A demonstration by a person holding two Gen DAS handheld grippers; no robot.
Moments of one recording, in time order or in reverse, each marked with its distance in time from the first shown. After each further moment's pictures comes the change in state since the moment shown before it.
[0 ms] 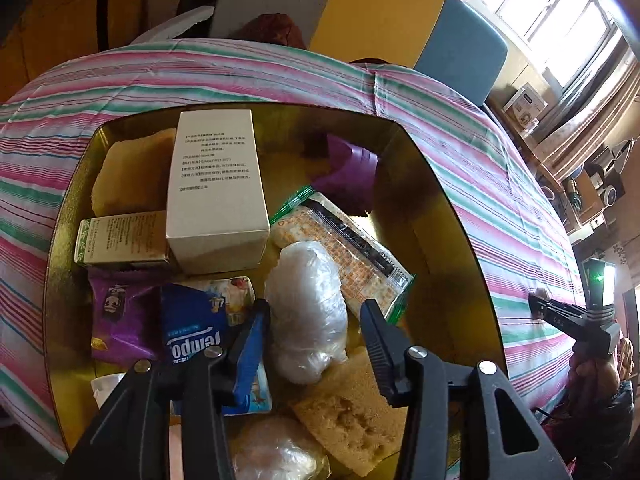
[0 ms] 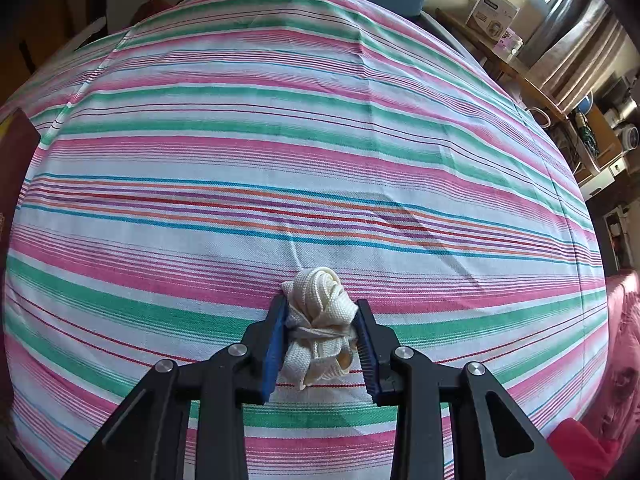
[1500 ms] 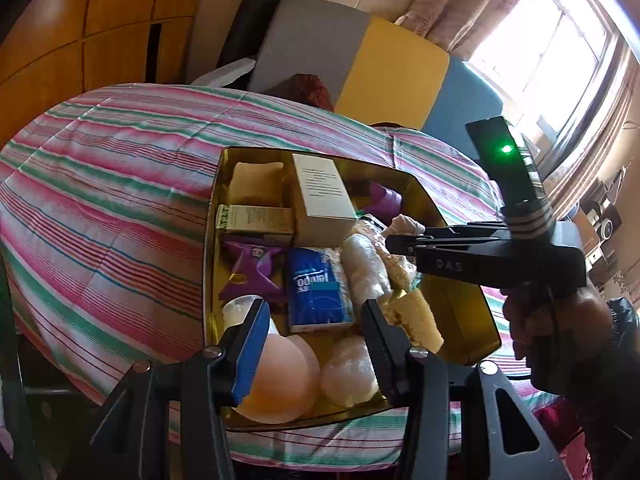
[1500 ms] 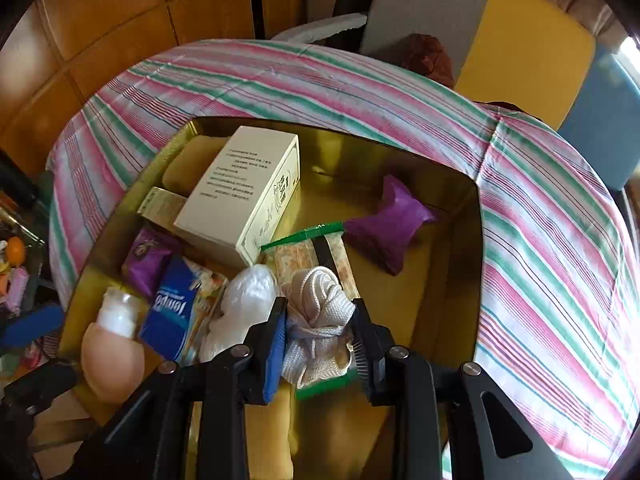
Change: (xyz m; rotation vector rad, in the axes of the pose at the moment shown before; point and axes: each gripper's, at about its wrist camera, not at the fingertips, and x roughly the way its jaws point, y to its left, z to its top) left arm -0.097 0.057 -0.063 -0.057 -0.216 0.020; right arm -0.101 0.324 0.030 -0.523 -0.132 0.384
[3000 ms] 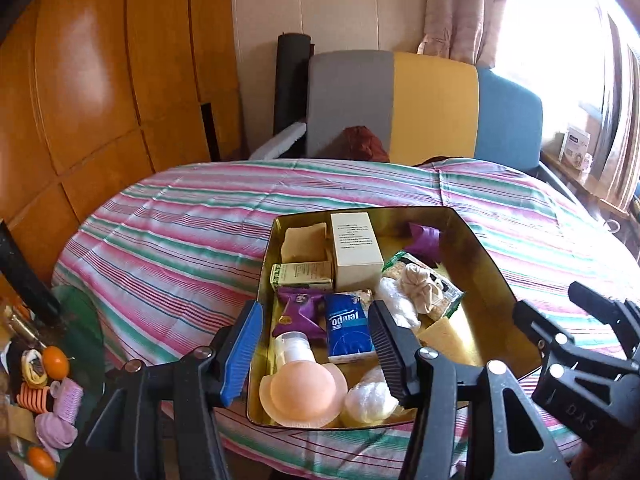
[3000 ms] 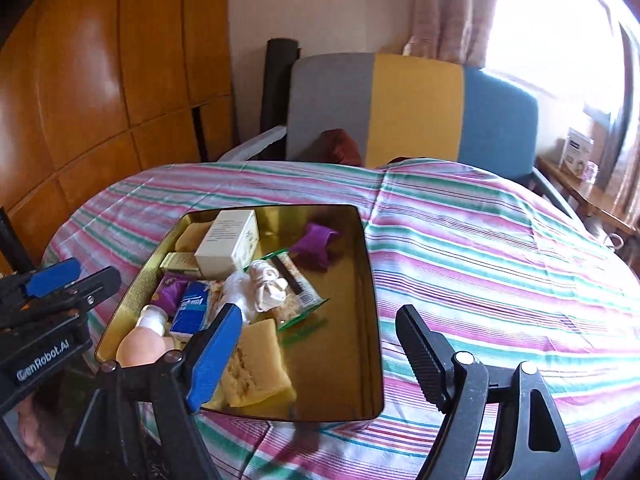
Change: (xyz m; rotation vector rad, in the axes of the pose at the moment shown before) left arm -0.036 -0.066 -0.011 0.137 -0.213 0.374; right arm -0.118 0.000 -0.129 0.264 -0.460 -0.158
